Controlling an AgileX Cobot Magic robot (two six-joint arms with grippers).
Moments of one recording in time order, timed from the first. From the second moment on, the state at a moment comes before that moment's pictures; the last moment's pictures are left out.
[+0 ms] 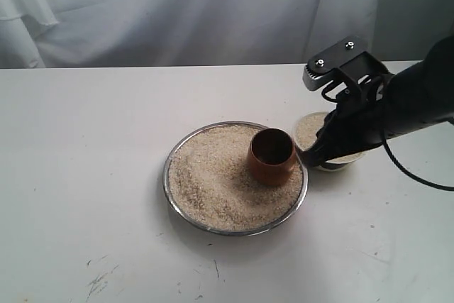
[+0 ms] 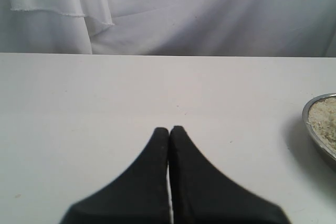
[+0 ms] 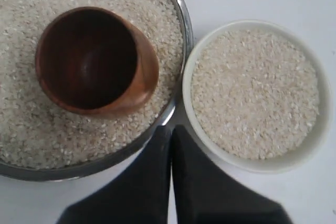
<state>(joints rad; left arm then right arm) 0.01 0.01 0.00 -0.04 0.29 0.01 0.50 1.55 -0.93 0.14 0.43 -0.42</state>
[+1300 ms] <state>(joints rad) 0.01 0.01 0.00 -0.04 0.29 0.01 0.53 1.68 -0.93 0.34 0.28 -0.53</state>
